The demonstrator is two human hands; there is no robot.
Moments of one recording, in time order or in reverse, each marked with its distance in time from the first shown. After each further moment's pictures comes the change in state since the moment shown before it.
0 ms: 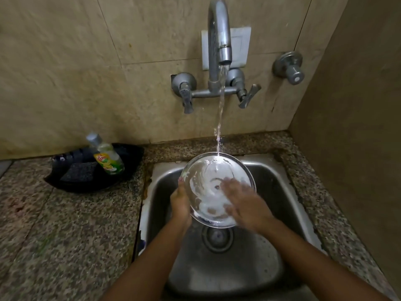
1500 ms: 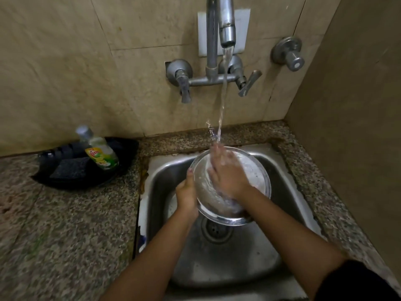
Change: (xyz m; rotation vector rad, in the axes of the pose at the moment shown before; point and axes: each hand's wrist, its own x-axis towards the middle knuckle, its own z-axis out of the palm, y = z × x) left_hand -0.013 0.007 0.011 0.076 -0.073 -0.012; right_hand 0.071 -0.029 -0.021 0.108 0.103 0.135
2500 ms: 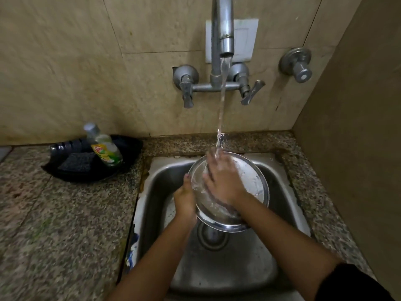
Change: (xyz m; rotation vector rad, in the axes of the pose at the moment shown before) left_hand -0.014 -0.006 0.010 -0.082 0.105 0.014; right_hand 0.007 0.005 0.001 0.074 0.013 -0.117
